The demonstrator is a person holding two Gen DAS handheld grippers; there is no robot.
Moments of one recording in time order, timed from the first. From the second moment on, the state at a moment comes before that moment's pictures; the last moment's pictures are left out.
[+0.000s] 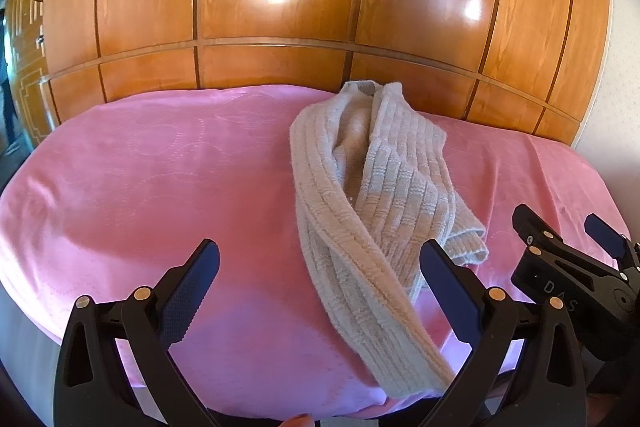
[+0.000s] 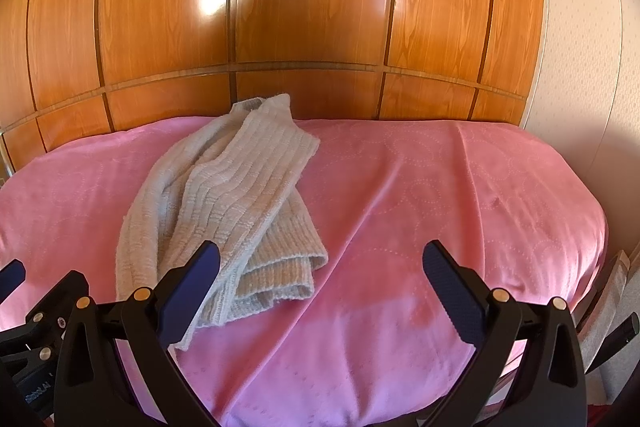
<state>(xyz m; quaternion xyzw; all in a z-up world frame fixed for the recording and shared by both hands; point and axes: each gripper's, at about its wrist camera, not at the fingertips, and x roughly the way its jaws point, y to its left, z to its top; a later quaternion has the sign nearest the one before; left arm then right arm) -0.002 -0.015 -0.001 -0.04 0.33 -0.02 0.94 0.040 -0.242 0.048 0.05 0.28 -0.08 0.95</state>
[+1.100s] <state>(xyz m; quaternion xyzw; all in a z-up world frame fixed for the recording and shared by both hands) 0.067 -0.035 -0.050 -0.04 0.44 -0.10 0.89 0.111 -0.289 -0.006 0.21 0.41 0.12 0.88</state>
